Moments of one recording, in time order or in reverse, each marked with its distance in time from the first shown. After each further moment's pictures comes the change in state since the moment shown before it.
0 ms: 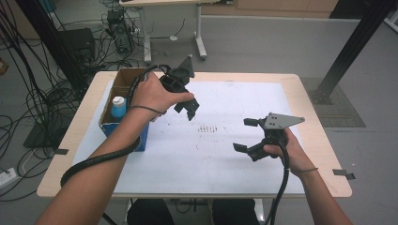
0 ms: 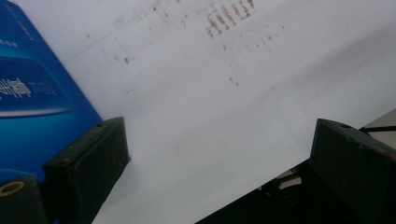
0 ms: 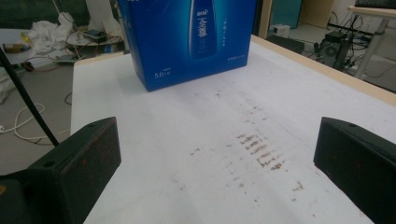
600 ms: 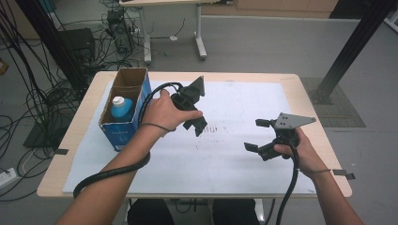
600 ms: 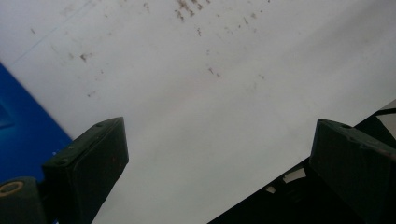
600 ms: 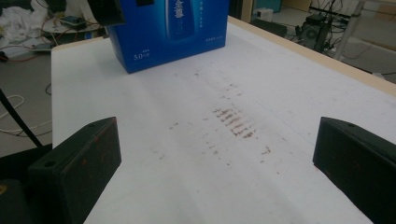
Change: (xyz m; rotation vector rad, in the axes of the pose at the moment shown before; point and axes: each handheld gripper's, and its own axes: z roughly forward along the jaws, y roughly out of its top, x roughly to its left) left arm -0.023 -0.003 0.044 0.037 -0.010 0.071; right arm -0.002 0.002 -0.025 0.064 -0.070 0.019
